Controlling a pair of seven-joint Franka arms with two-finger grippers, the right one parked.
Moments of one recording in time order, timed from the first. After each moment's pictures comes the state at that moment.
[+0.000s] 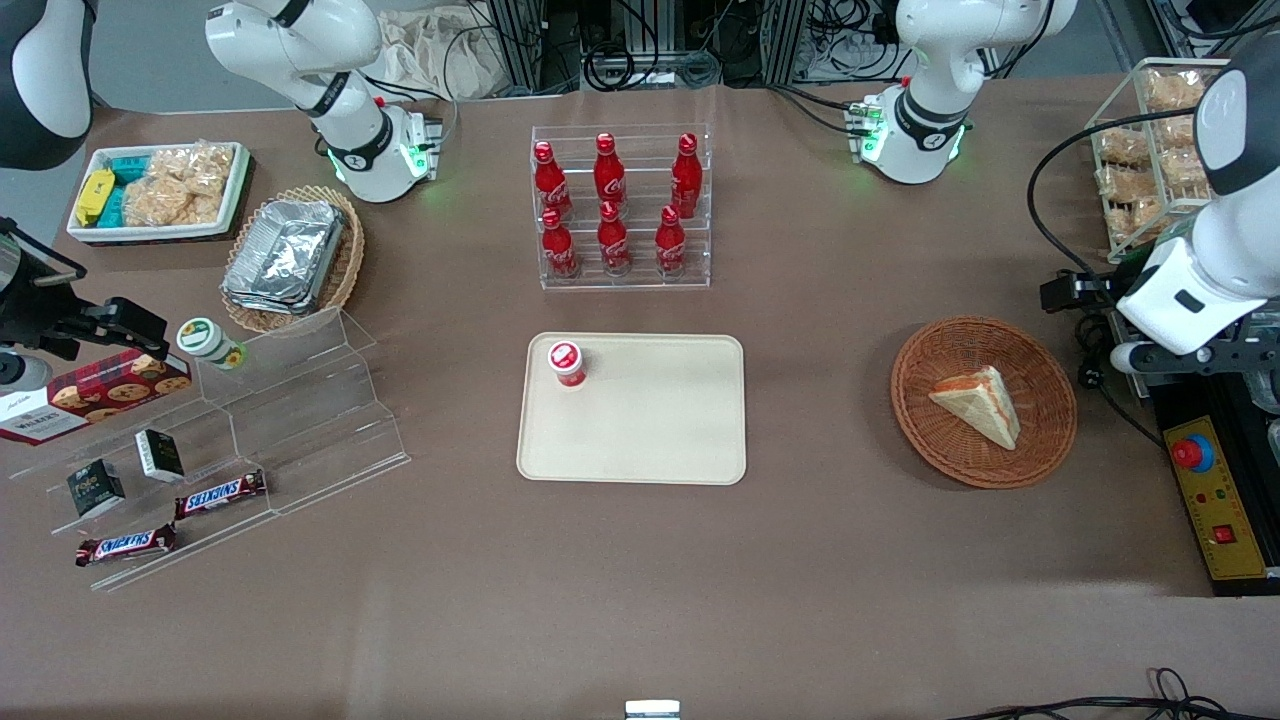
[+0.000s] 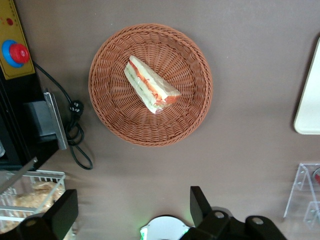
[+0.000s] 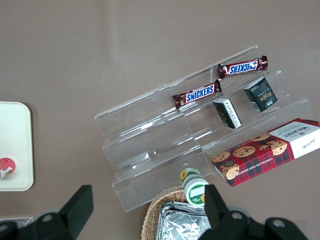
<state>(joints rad) 0.06 0.12 -0.13 -1.58 0.08 1.47 -0.02</state>
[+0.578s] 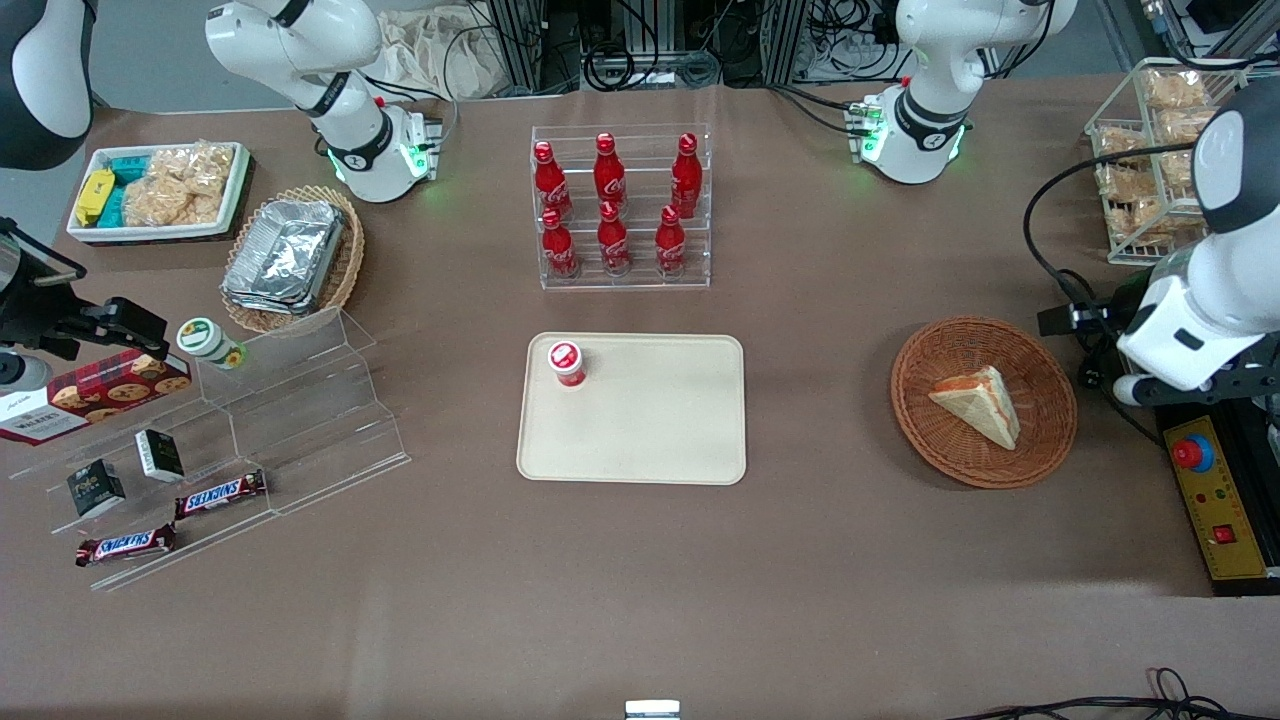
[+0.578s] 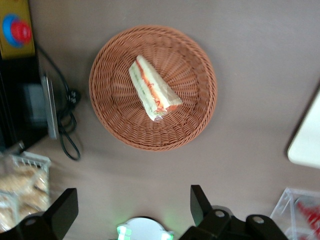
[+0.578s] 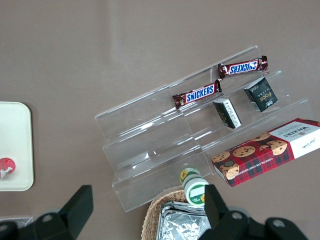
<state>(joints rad) 0.06 0.21 -0.13 -1.53 0.07 1.47 -0.27</state>
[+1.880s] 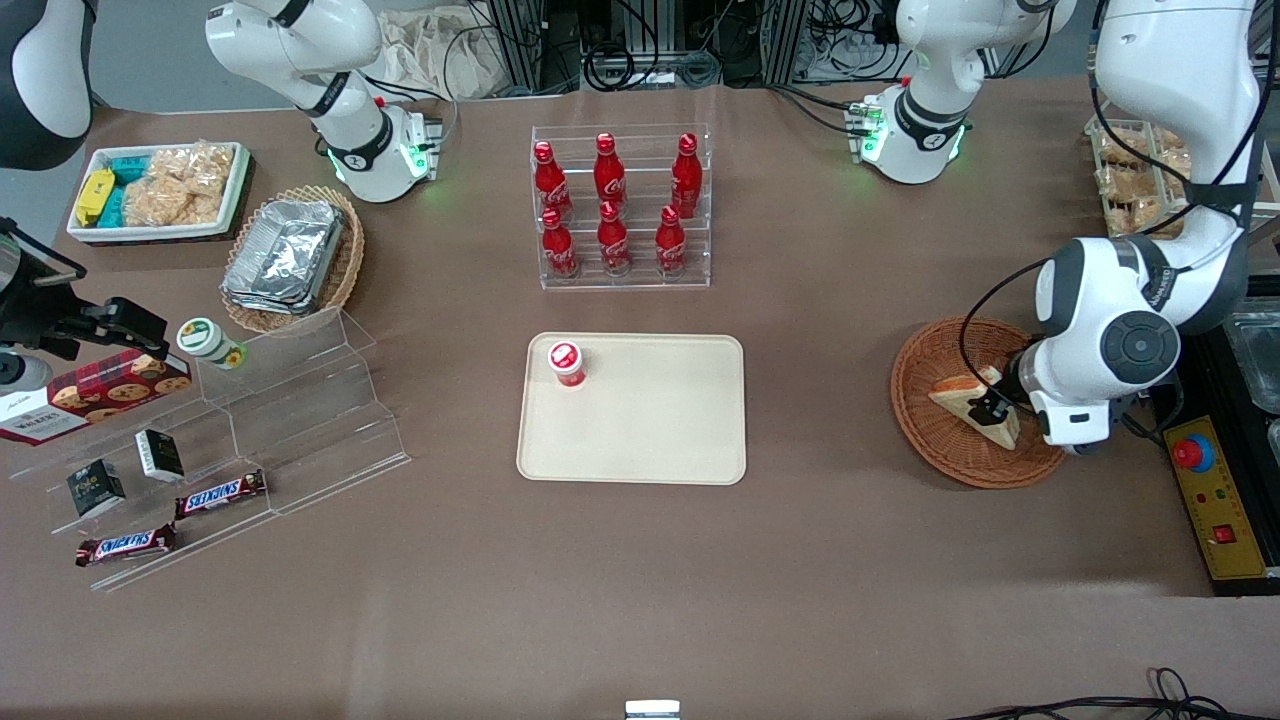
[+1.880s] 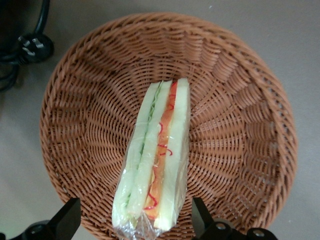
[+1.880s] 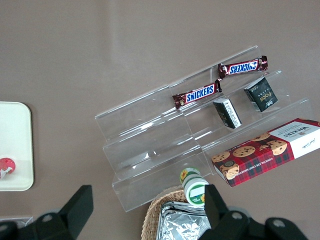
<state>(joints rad) 0.08 0.31 -0.12 -2.04 0.18 2.14 -1.01</state>
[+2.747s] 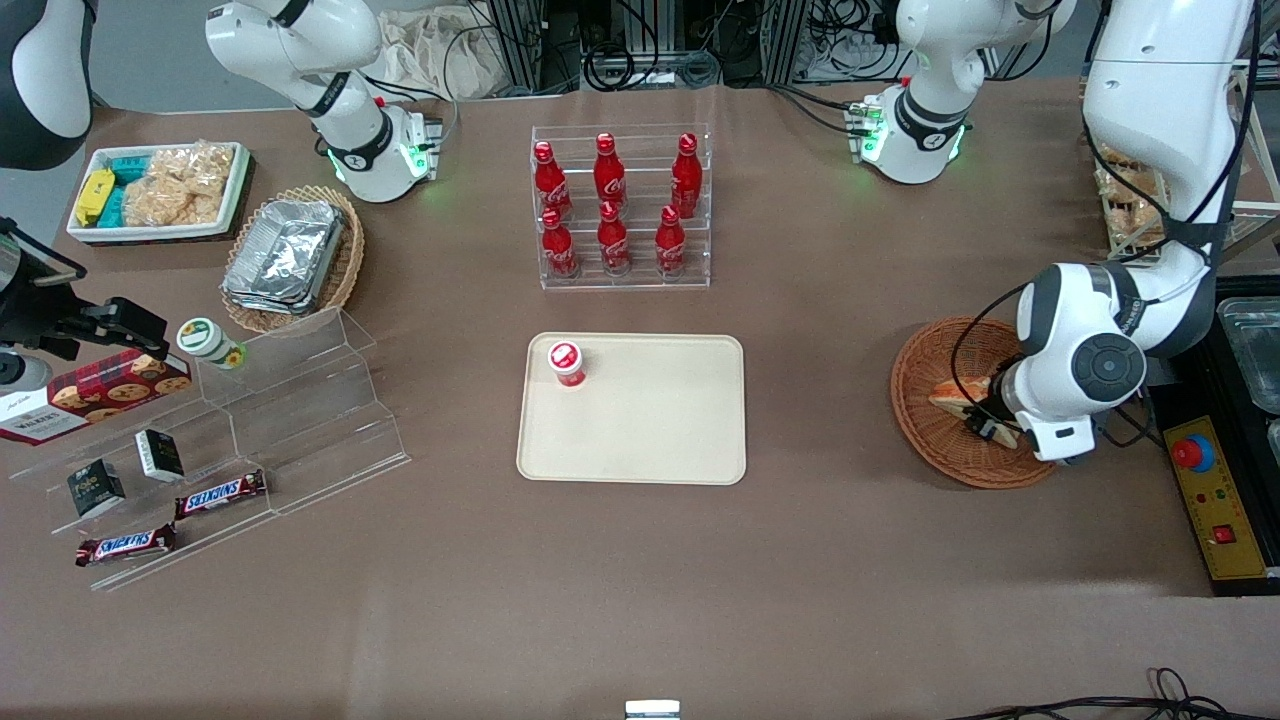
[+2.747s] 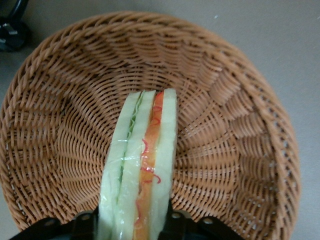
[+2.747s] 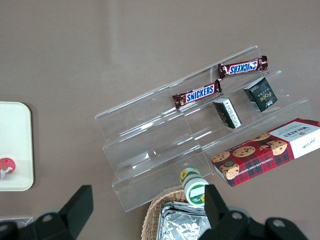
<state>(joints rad) 0.09 0.39 -0.12 -2.02 0.22 2.24 -1.16</state>
